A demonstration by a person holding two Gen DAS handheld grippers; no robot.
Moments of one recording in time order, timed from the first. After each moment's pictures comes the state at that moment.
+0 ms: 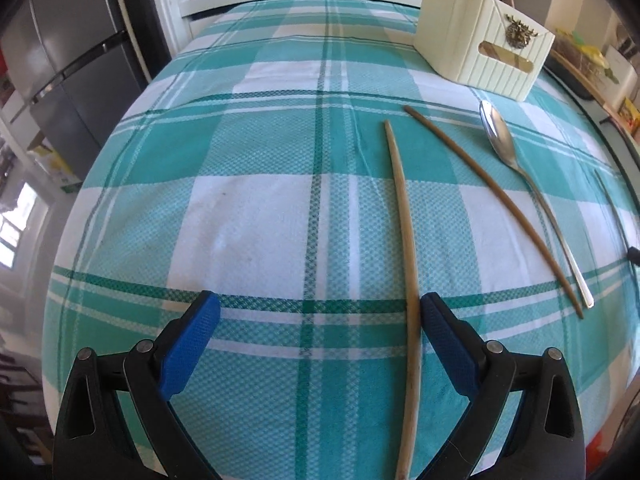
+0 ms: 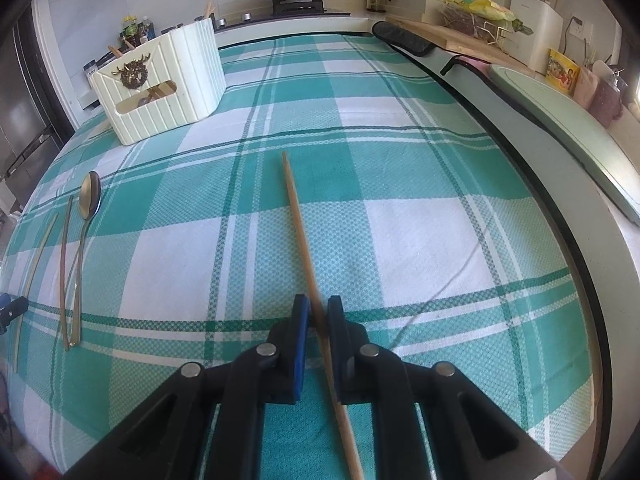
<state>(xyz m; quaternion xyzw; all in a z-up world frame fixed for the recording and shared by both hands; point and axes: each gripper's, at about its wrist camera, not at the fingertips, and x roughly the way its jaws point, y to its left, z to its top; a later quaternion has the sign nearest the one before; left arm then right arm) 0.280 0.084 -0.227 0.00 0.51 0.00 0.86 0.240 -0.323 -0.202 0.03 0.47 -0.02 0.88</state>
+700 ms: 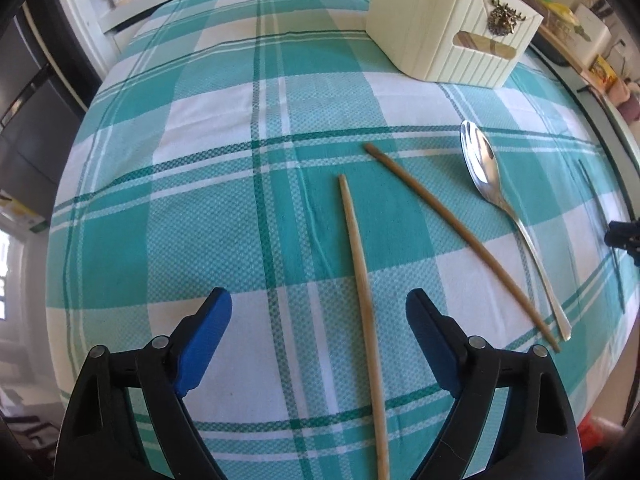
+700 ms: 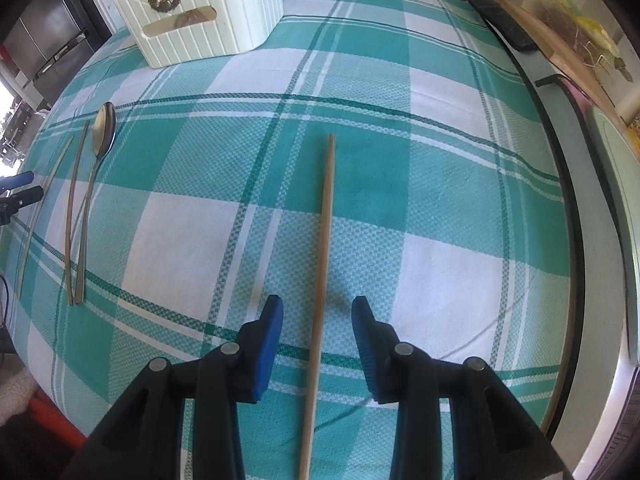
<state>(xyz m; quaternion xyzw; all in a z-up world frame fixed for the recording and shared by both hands) 0.365 0.063 -0.214 0.04 0.57 -0.09 0.81 0.305 -0.315 -0.198 -0.06 0.60 0.08 0.79</state>
